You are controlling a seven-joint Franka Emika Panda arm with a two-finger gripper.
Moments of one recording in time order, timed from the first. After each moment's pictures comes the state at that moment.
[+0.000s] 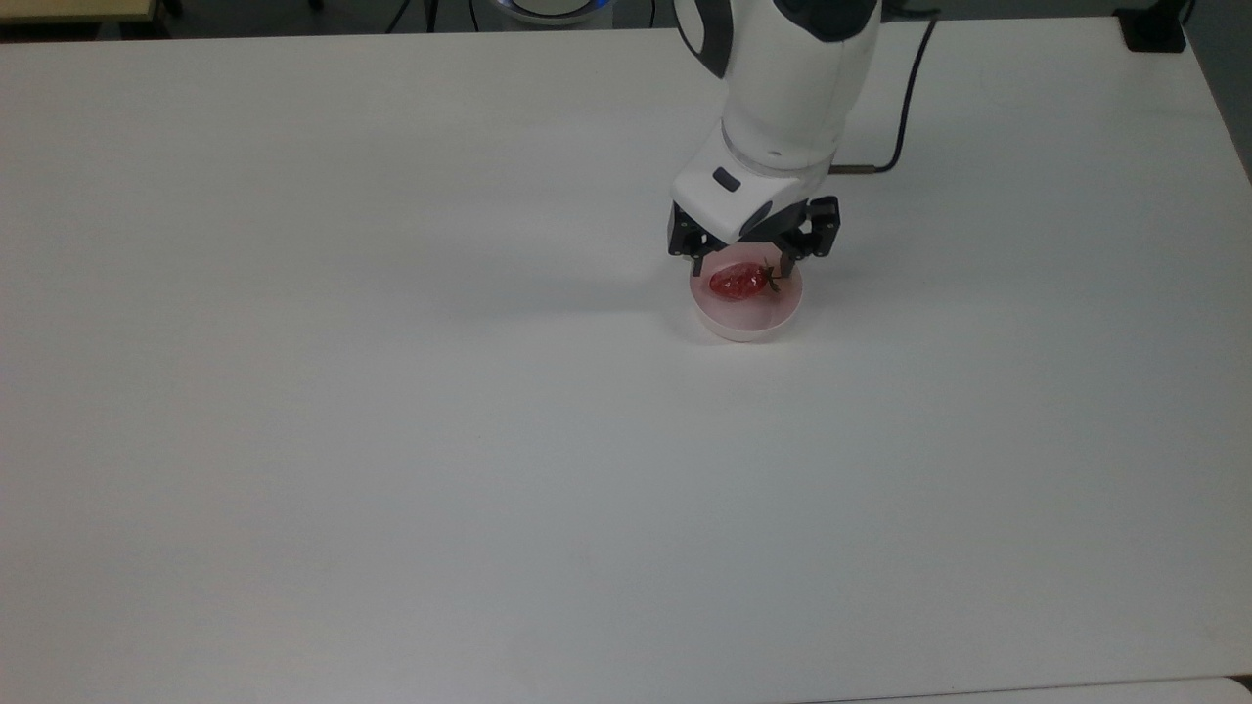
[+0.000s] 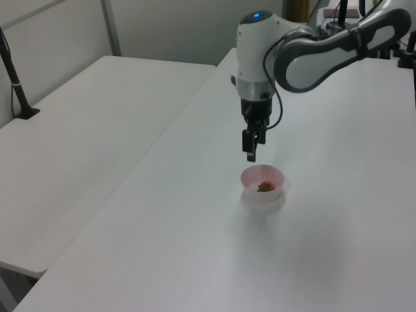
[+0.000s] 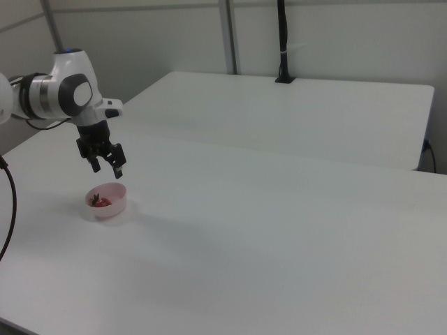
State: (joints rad) arm 0.41 0.40 -0.07 -1.59 0.01 1.99 0.34
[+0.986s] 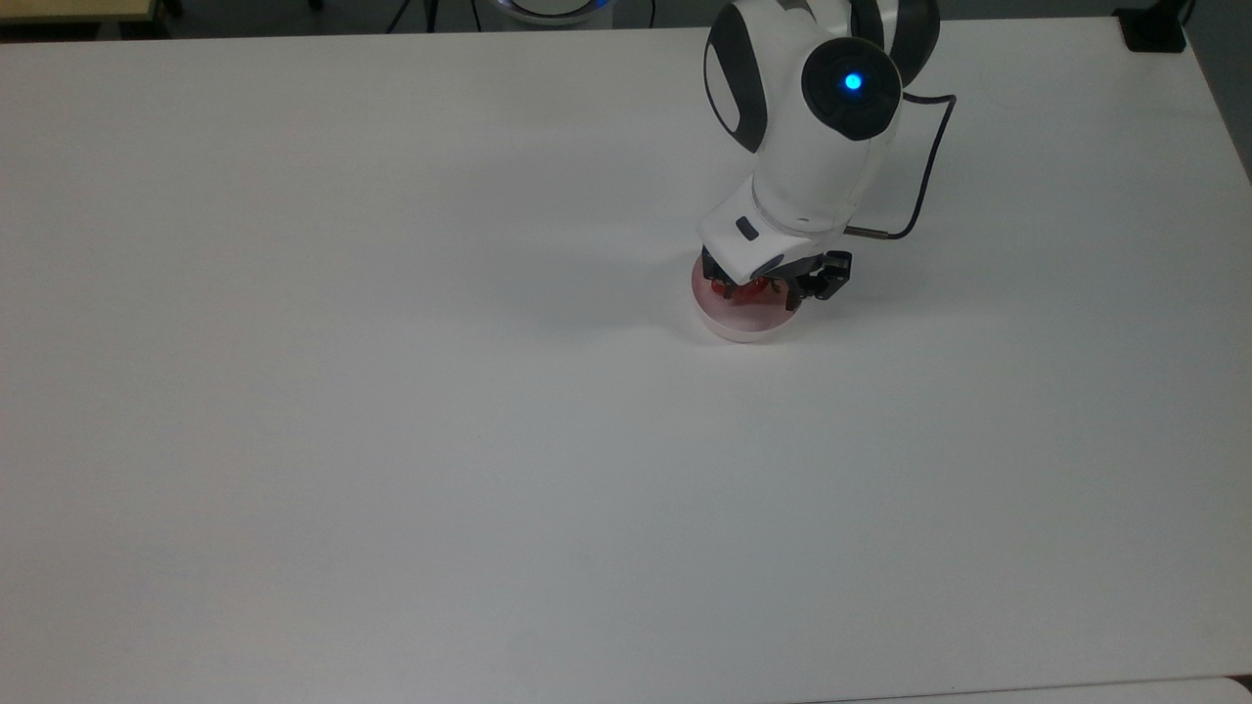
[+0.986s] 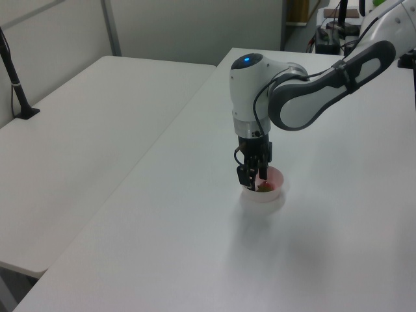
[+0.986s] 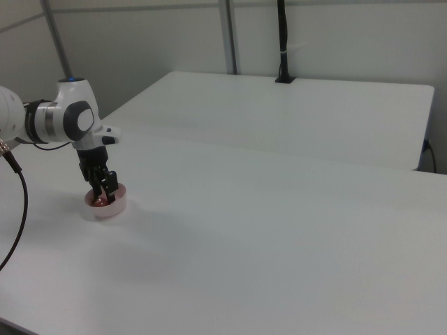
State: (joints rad) arm 0.42 0.51 -0.02 -1.61 0.01 2.05 0.55
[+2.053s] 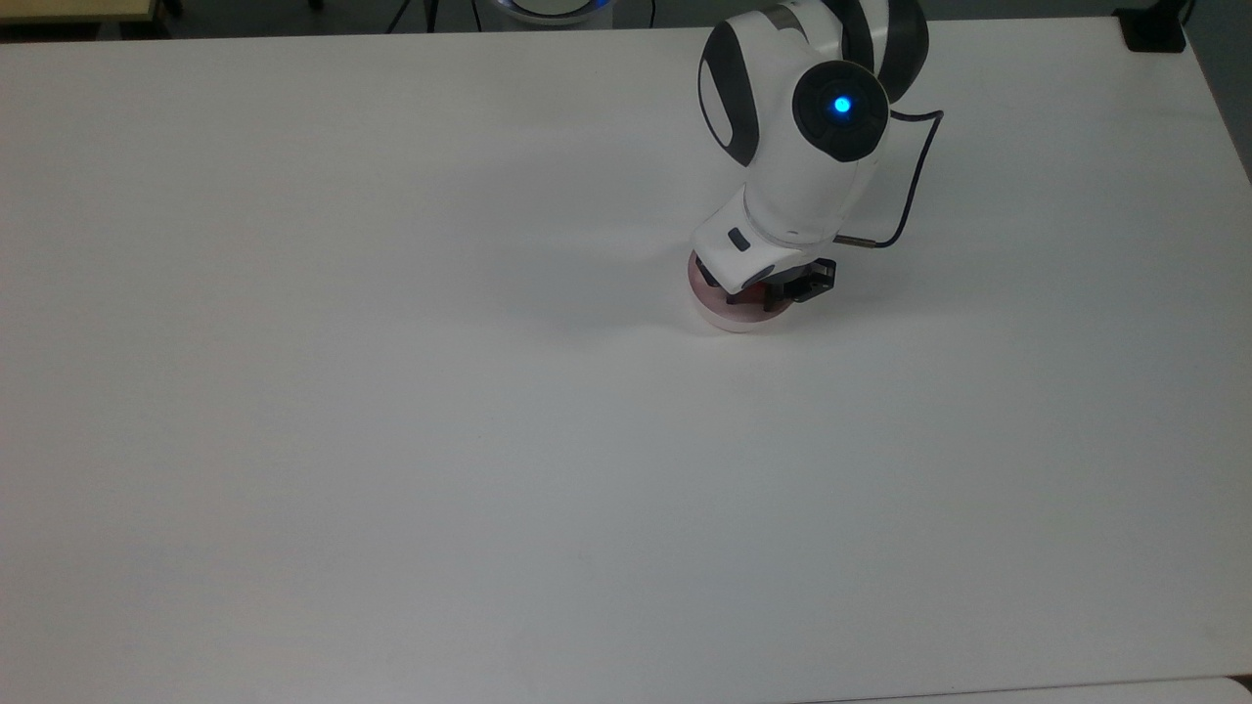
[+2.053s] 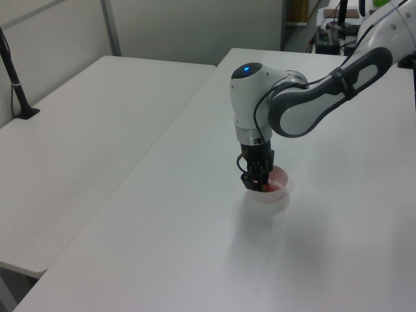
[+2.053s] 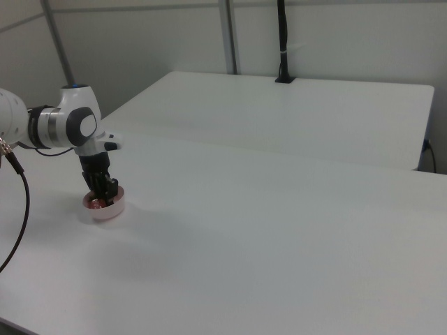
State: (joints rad) arm 0.41 0.52 -0.02 -1.63 0.01 2.05 0.54
